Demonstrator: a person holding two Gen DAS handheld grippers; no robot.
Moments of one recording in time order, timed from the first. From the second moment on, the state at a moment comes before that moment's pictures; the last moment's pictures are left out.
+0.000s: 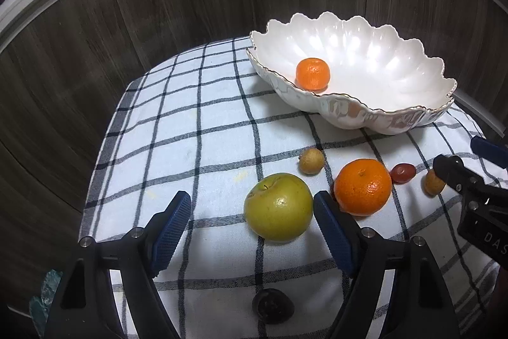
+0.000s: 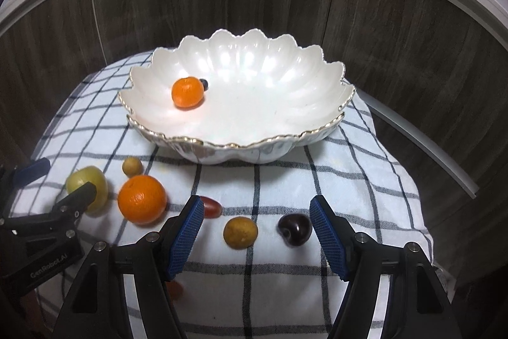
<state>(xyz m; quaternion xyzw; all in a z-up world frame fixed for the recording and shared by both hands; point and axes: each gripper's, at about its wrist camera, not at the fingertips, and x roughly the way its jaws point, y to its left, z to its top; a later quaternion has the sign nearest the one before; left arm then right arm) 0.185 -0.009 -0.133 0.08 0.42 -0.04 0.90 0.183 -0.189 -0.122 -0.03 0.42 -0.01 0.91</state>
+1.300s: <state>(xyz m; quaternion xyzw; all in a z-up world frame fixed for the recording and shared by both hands) 0.190 -0.013 -0.152 0.05 0.45 -0.07 0.89 0.184 -0.167 -0.149 -0.10 0.44 0.02 0.89</state>
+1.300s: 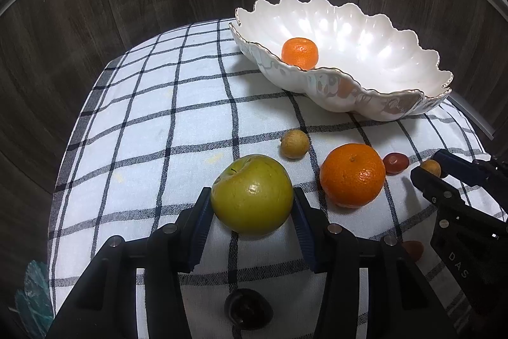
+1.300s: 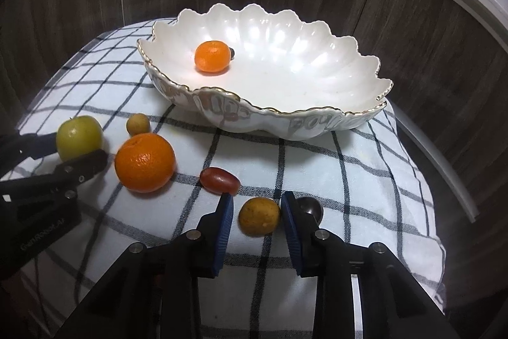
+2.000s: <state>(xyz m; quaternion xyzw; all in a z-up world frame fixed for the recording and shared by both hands) 0.183 -0.013 -0.134 0.05 0.44 -0.06 0.90 0.184 -0.177 -0.137 -0.07 0.43 0.03 0.90</state>
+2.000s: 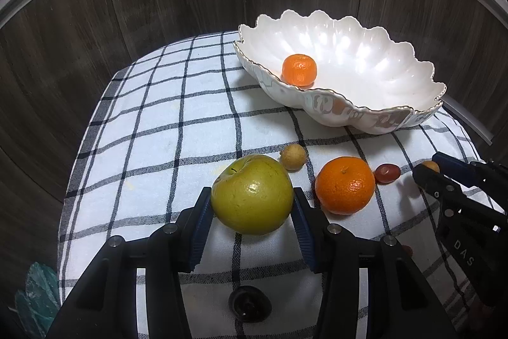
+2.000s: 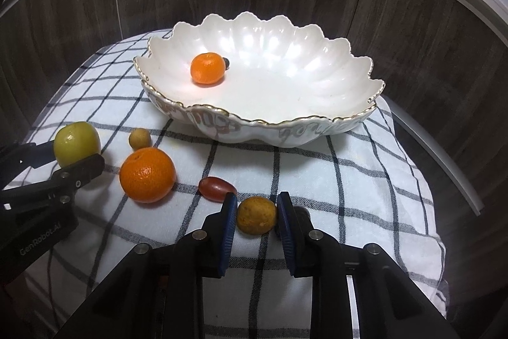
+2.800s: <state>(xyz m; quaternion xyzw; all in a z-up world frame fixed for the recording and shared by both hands) 0.184 -0.019 -0.095 0.05 0.41 -0.05 0.91 0.186 -0.185 -0.094 -0.04 0.39 0.03 0.92</state>
